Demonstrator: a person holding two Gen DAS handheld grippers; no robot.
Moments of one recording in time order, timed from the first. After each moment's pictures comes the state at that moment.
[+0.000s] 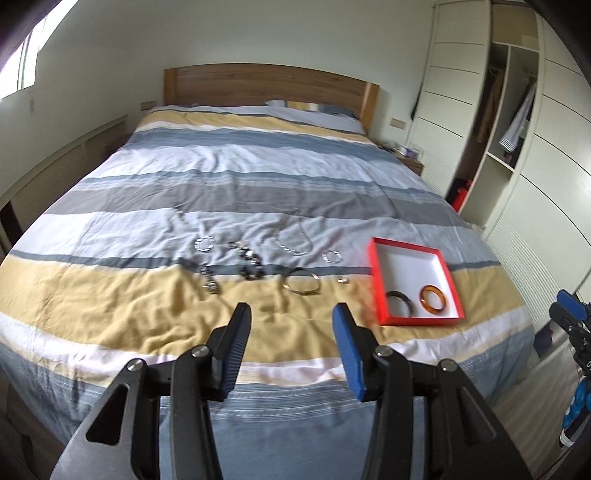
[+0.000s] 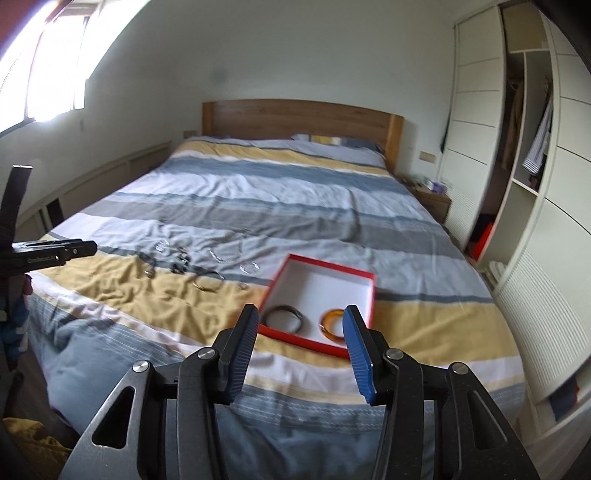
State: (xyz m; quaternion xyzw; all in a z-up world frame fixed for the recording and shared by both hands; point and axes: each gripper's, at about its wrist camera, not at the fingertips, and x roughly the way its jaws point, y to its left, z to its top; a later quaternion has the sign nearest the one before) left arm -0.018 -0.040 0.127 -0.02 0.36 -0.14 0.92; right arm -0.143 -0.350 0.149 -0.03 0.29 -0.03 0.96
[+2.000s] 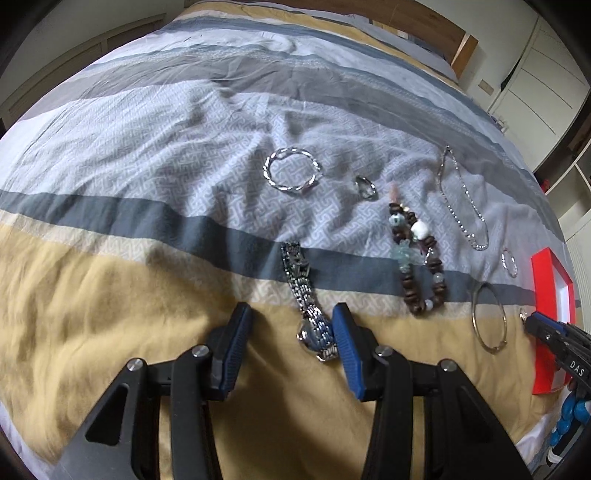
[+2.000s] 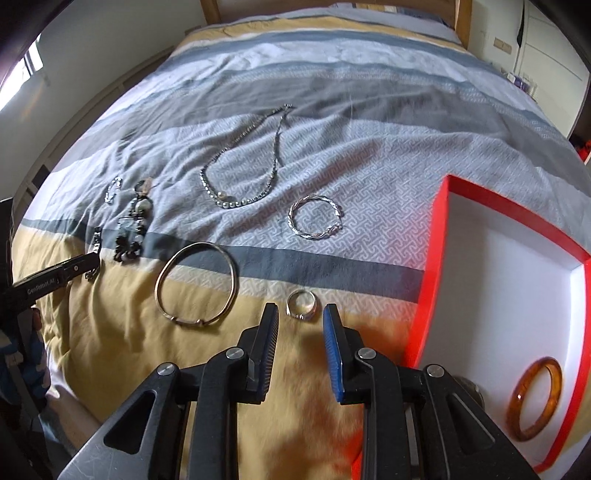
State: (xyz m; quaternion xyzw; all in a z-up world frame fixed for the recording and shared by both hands) left arm 0.238 0.026 -0.091 -0.06 0.52 -0.06 0.85; right arm 0.193 -0.283 -0.062 0.04 0.52 0.05 0.85
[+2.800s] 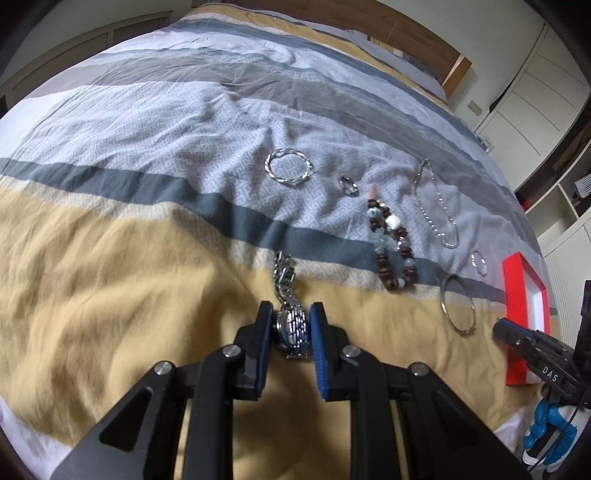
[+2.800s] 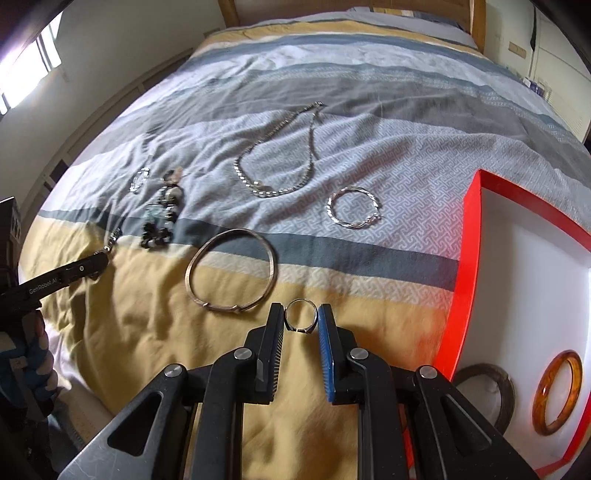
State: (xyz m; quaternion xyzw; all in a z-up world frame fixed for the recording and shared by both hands) left arm 0.202 0.041 -0.074 -0.12 0.50 -0.09 0.85; right arm 0.174 -0.266 -0.060 0.05 0.51 0.08 0.86
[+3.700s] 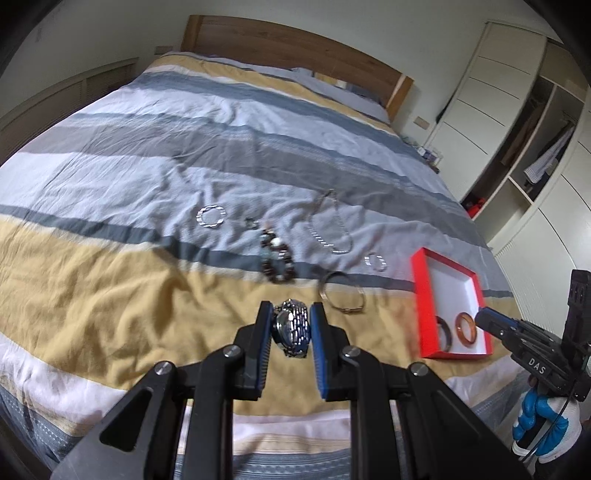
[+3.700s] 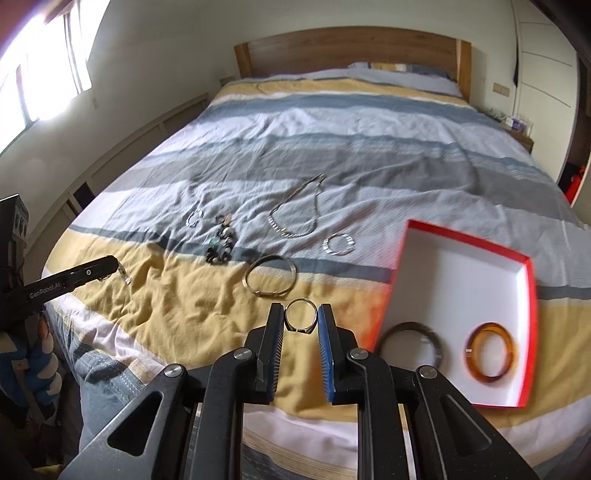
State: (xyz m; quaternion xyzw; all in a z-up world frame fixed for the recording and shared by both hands) left arm 0.112 -0.005 0.038 -0.10 0.42 -0.16 0.89; right arm 0.068 -0.290 0.042 0.04 0.41 0.08 0.91
